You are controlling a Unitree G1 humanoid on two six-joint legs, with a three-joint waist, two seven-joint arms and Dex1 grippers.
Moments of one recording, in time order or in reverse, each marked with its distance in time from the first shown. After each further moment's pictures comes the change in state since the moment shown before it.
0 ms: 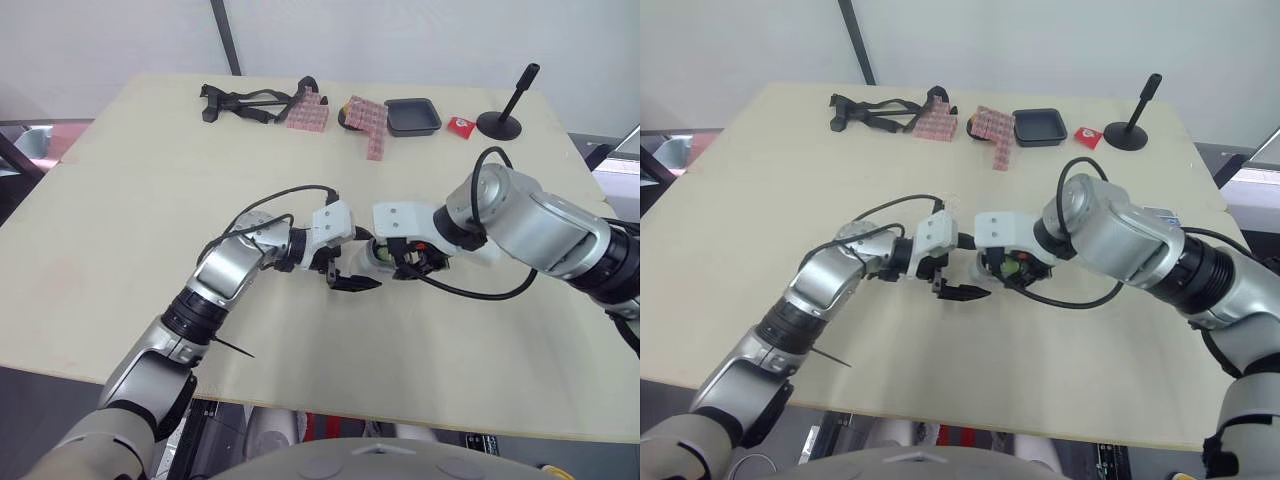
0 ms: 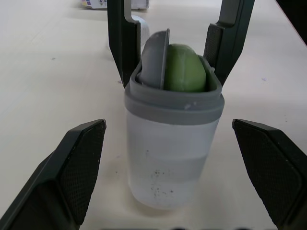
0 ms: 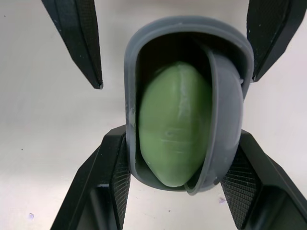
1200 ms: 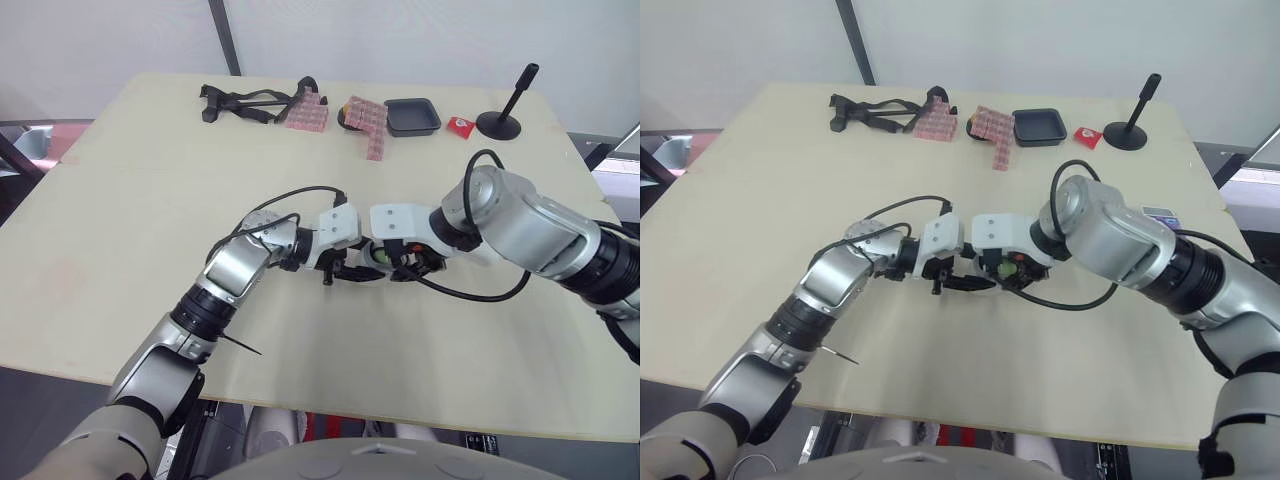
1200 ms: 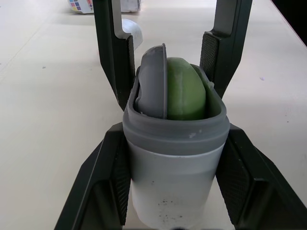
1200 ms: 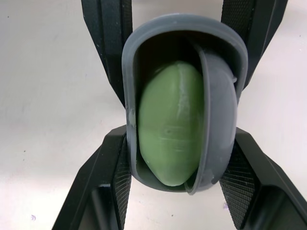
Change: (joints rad) left arm -0.020 -0.030 -0.014 0.049 0.028 -0.057 -0.037; right arm 0.013 0.032 -0.004 0.009 -0.035 0.003 0.020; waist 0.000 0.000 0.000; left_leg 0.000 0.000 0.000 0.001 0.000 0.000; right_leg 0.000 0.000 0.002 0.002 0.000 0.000
